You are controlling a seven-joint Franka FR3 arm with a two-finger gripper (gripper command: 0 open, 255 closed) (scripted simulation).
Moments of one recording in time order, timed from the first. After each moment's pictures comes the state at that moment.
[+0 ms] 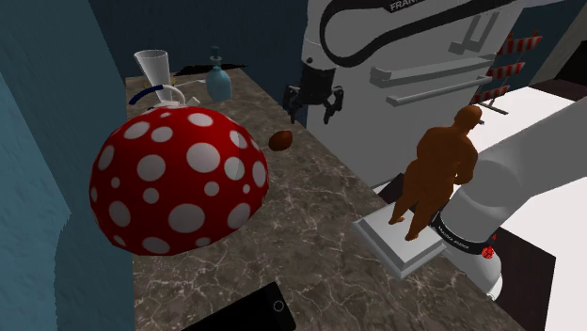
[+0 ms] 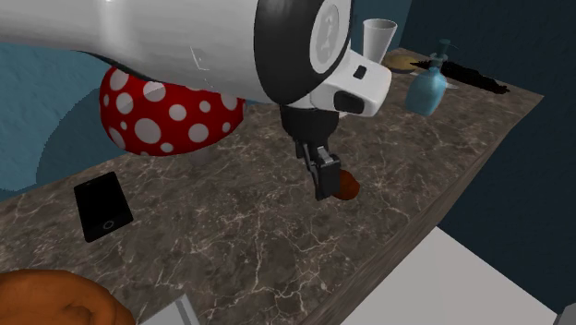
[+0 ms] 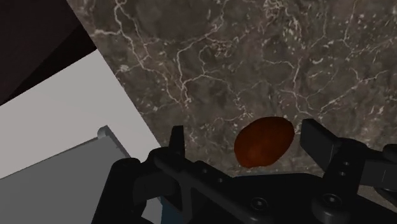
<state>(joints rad) -0.22 -0.44 0.55 -2.41 0.19 2.12 0.83</state>
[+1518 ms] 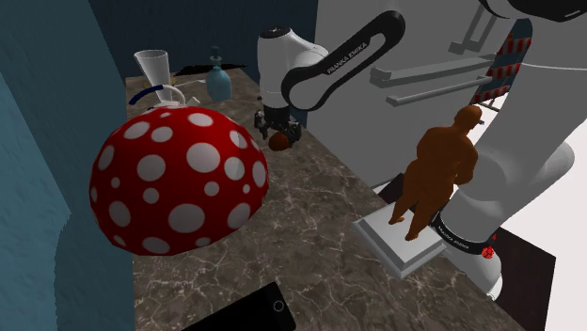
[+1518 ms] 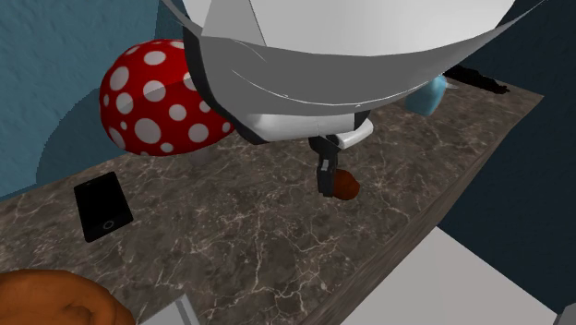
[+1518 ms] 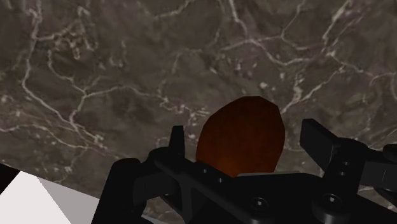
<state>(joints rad) -0.39 0.19 0.75 -2.16 -0.40 2.32 1.78</state>
